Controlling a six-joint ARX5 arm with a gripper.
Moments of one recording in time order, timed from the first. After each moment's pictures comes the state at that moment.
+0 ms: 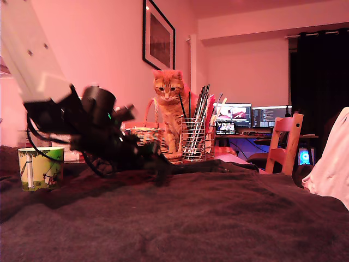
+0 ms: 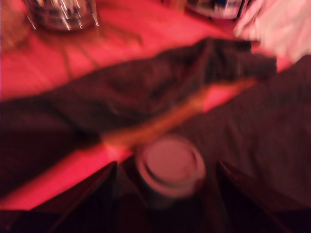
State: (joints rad) arm -0.38 2.29 1.33 0.48 0.46 0.06
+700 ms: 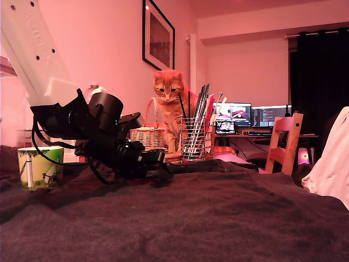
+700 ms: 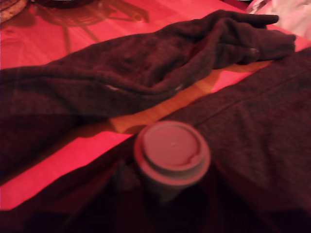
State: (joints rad) arm -0.39 2.30 1.34 0.46 0.38 0.06
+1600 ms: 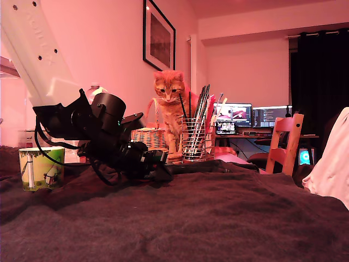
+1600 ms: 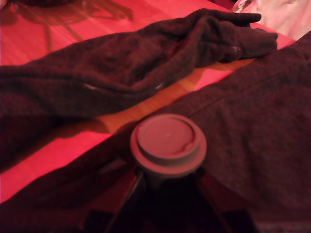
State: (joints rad) arm -0.40 2.30 1.34 0.45 0.42 0.06
